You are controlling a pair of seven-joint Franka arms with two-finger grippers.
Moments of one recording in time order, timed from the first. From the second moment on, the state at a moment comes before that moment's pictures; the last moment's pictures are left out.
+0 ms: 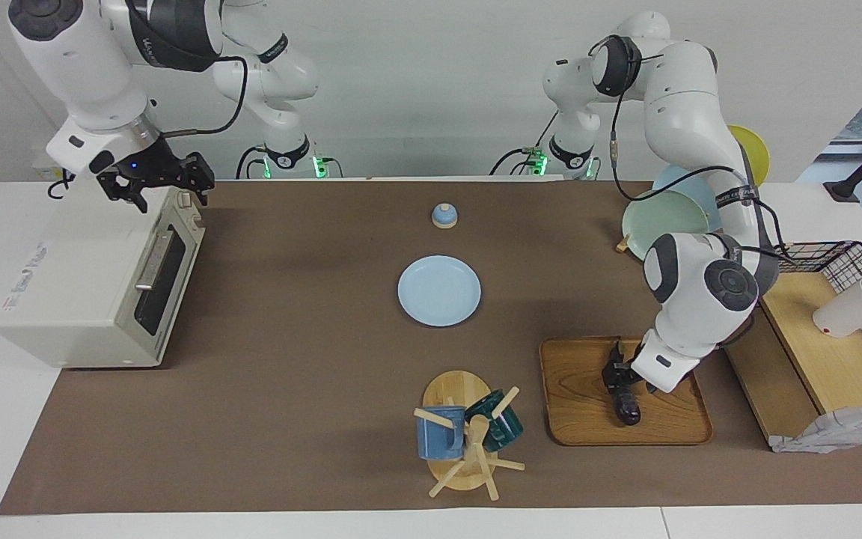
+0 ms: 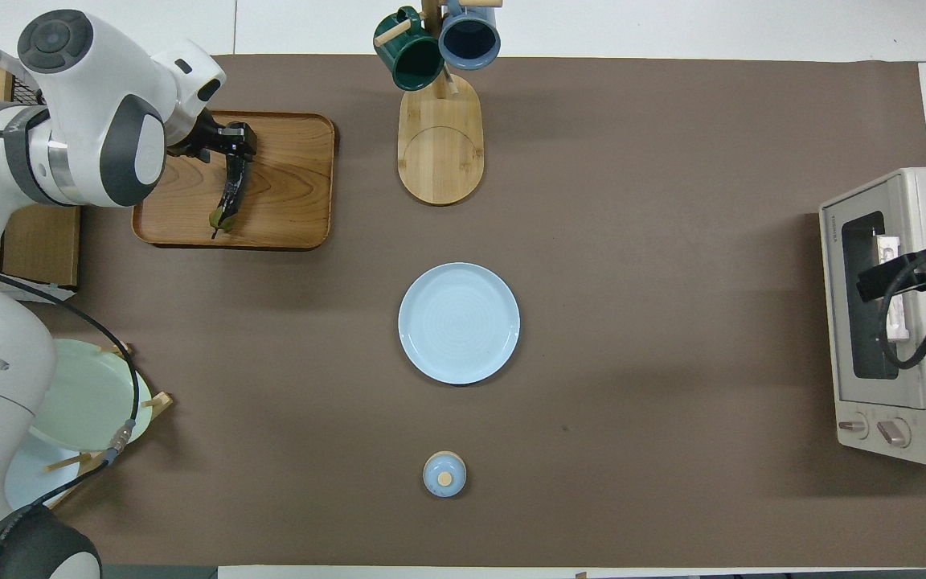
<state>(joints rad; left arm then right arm) -0.08 0.68 -0.10 -1.31 0.03 2.02 -0.10 0.00 -0.03 -0.03 -1.67 -0.08 1.52 -0.22</state>
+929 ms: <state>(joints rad) -0.06 0.17 -0.10 -1.29 0.03 1.46 -0.16 -0.02 -0.02 -0.06 -1.67 -0.07 1.54 -0.18</state>
